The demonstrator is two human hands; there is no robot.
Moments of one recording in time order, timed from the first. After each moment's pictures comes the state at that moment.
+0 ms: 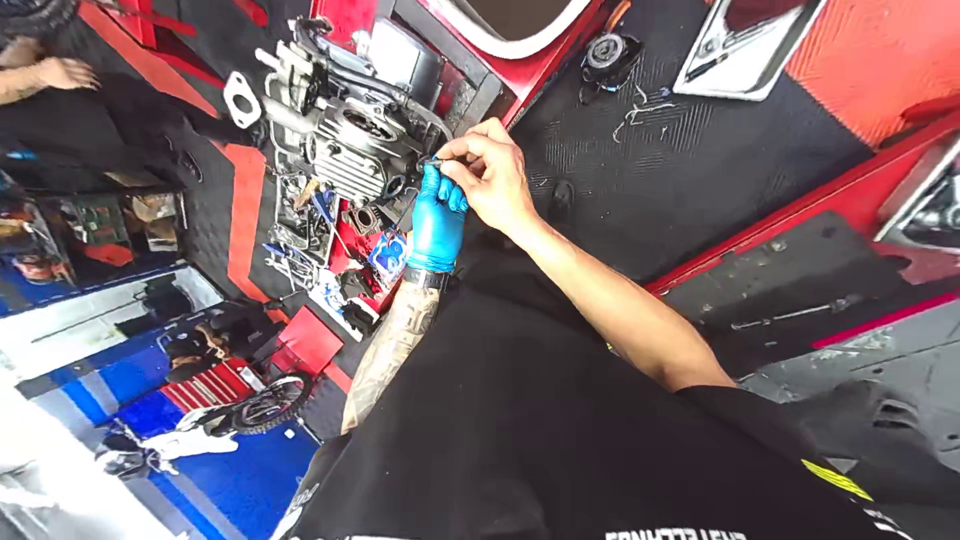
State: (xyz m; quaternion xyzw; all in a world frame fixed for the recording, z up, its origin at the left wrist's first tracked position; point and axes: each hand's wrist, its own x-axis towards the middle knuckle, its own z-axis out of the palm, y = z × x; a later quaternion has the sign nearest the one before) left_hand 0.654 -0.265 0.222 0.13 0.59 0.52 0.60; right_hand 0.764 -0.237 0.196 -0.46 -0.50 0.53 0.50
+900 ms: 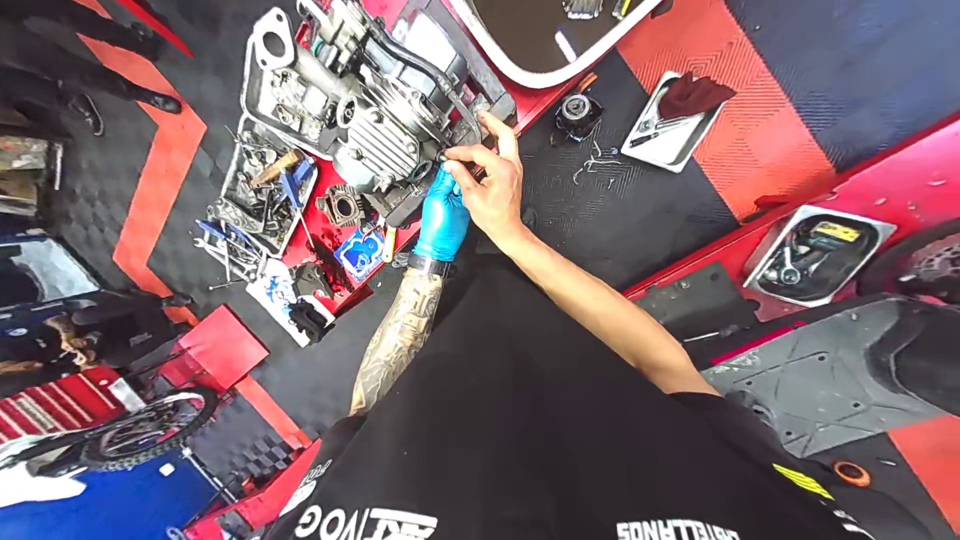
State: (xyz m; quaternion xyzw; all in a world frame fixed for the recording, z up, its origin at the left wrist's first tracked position) left_hand 0.624 -0.277 0.198 0.16 0.48 0.58 0.64; right_hand 0.716 -0.244 0.198 -0.52 -0.57 0.39 0.50
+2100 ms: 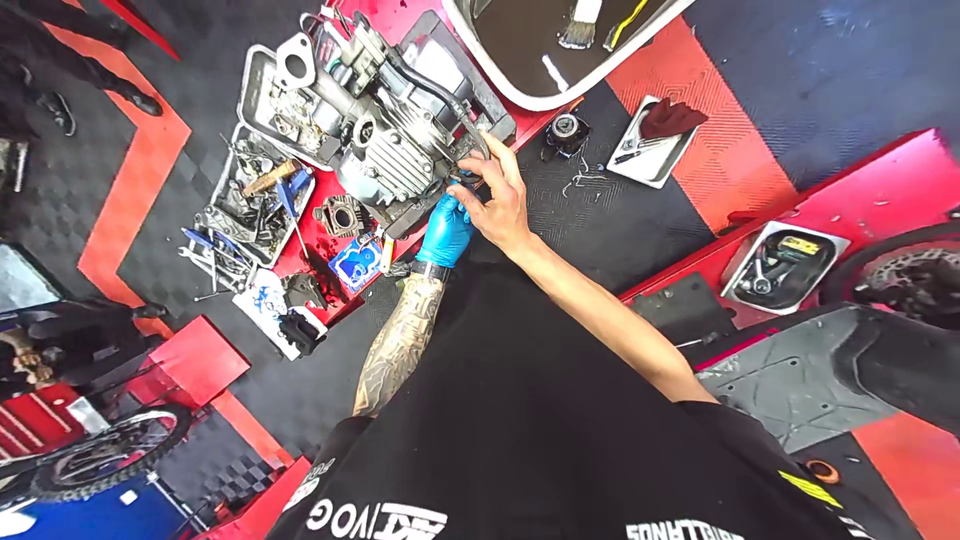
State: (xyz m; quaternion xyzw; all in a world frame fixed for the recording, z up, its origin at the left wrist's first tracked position) left_hand 0.607 -0.275 0.179 0.09 0.43 0.56 0.70; right_hand 0.720 -0.236 0.186 -0.43 -0.65 0.35 0.52
